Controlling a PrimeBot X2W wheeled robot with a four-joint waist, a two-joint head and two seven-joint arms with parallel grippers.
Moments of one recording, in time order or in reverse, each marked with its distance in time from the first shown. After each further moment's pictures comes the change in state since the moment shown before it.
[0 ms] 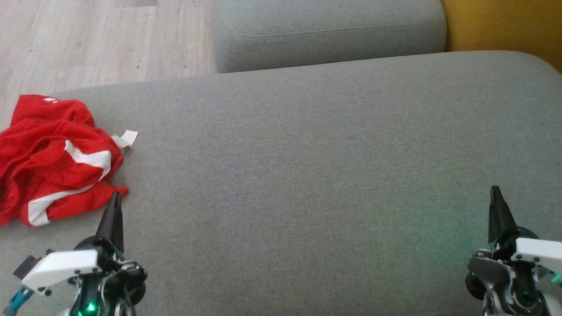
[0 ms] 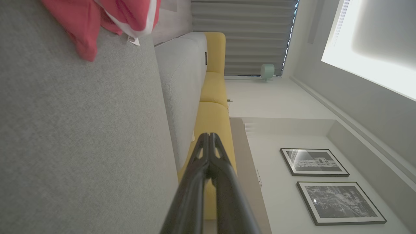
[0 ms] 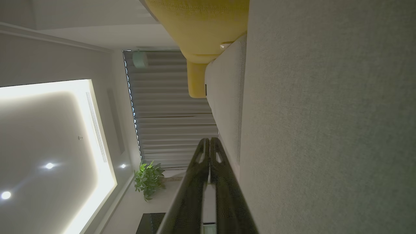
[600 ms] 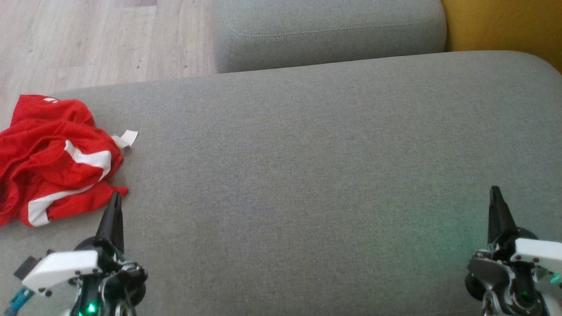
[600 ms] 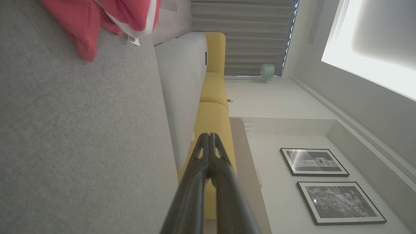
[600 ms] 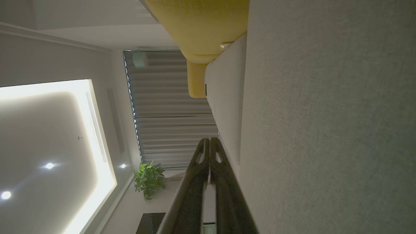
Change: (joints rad) left arm 0.000 0.000 0.000 0.000 0.000 0.000 0.000; right arm 0.000 0.000 0.000 0.000 0.000 0.000 0.000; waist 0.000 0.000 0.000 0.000
